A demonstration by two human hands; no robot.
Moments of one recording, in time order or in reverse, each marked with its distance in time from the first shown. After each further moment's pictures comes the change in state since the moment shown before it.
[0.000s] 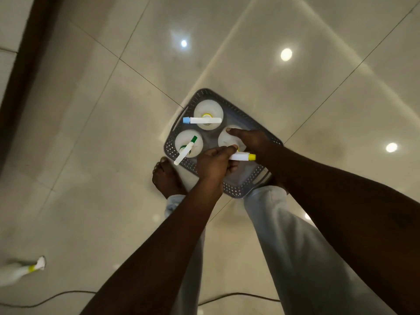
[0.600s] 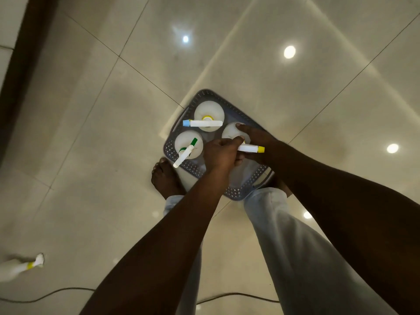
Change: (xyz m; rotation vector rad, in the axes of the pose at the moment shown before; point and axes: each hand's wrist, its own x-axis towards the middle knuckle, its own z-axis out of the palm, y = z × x) left_hand 0.014 0.020 0.027 0.128 0.021 0.018; right_hand -0.001 -0.012 -0.015 0.317 -0.176 0.172
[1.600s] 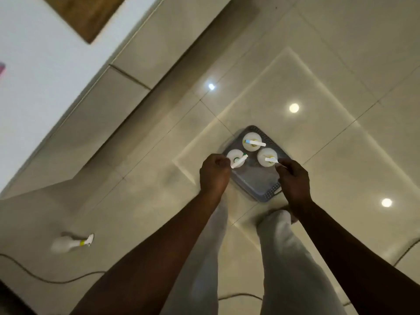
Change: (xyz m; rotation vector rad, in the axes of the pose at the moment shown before) left_hand -0.226 0.064 -0.246 0.211 0.156 0.322; right_hand -0.308 0.099 0.106 -0.513 0.433 -0.694
